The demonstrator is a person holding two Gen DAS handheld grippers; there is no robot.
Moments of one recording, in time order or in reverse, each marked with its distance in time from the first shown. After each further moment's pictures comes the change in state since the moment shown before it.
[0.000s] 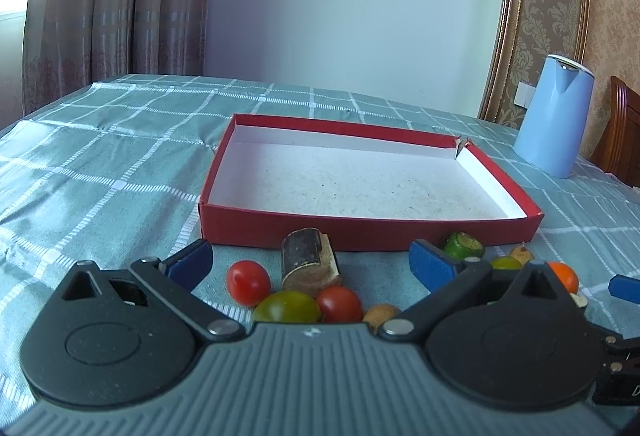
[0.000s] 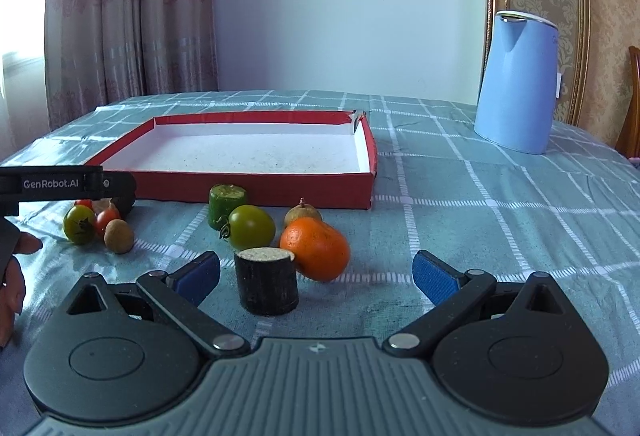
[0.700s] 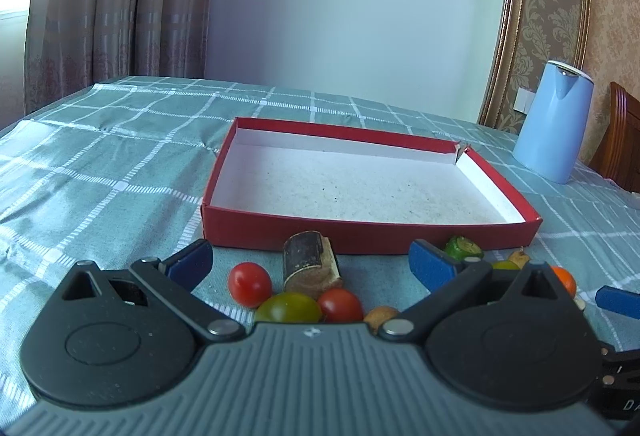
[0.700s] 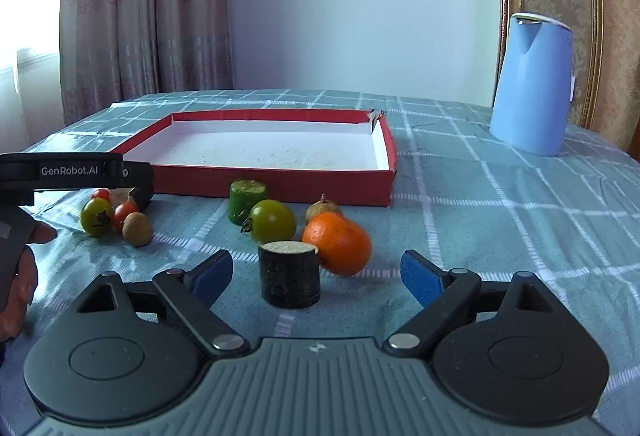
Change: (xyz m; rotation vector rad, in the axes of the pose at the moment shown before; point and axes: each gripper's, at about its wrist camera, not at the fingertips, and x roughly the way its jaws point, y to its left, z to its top) left arm -0.004 -0.002 -0.001 -0.003 -0.056 -0.002; right arm -0.004 0.007 -0.004 -0.012 -0.003 0.043
